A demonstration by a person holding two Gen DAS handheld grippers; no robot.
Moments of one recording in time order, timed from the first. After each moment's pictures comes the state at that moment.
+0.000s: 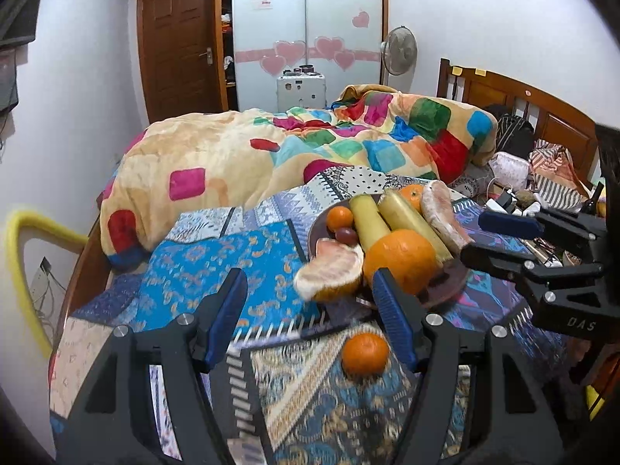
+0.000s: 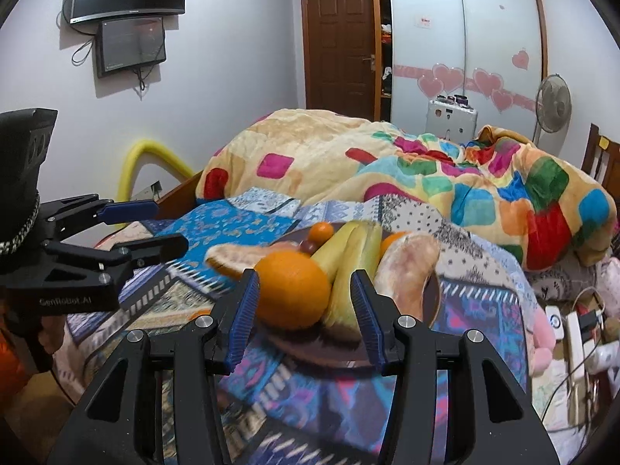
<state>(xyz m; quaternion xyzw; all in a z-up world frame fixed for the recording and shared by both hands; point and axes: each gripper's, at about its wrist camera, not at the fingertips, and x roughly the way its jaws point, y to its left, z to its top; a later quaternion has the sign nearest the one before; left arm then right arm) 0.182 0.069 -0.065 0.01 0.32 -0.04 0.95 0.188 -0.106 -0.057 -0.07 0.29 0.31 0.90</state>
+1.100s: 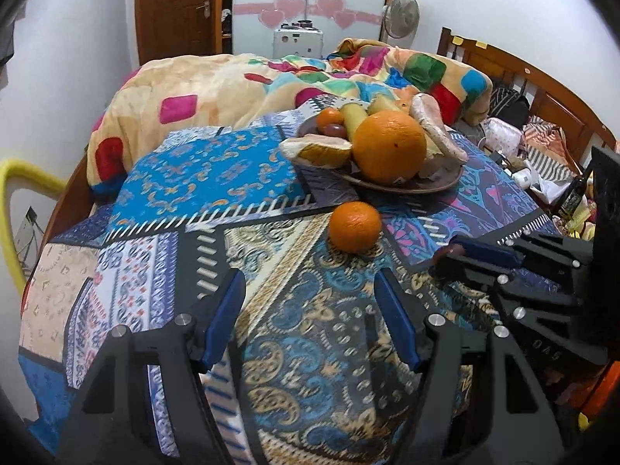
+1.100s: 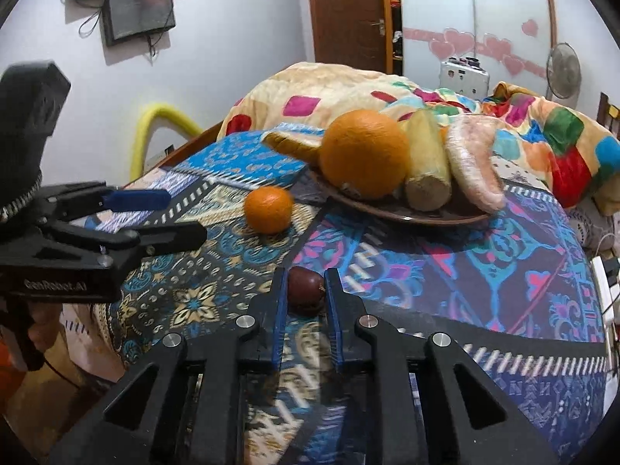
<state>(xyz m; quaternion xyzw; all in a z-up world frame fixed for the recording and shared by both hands) 0.144 0.065 -0.127 -0.01 0.39 -0.06 0.92 0.140 -0.095 -0.121 -0.07 0.34 0.32 0.88</state>
